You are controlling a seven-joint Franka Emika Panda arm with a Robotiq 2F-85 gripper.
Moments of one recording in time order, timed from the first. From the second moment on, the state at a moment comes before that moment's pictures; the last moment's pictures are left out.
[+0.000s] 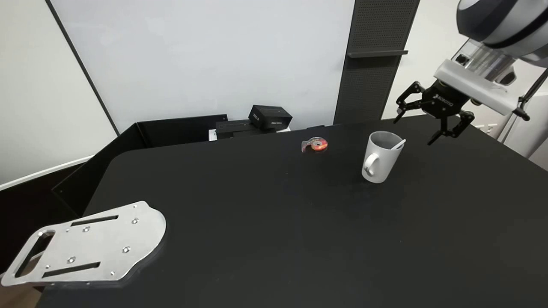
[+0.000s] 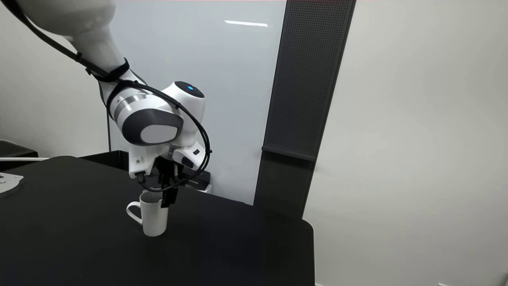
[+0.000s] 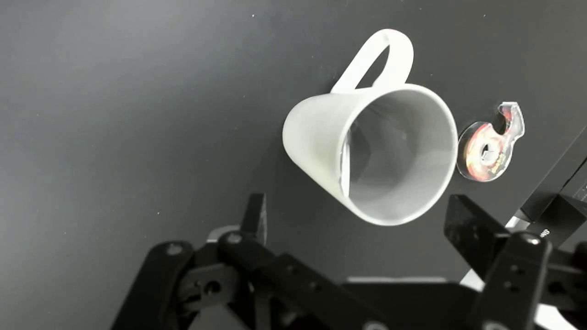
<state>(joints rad) -0.06 0.55 0.03 -1.97 0.59 2.61 0.30</state>
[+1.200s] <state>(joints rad) -0.07 0.57 0.06 -1.97 0.61 2.68 0.23</state>
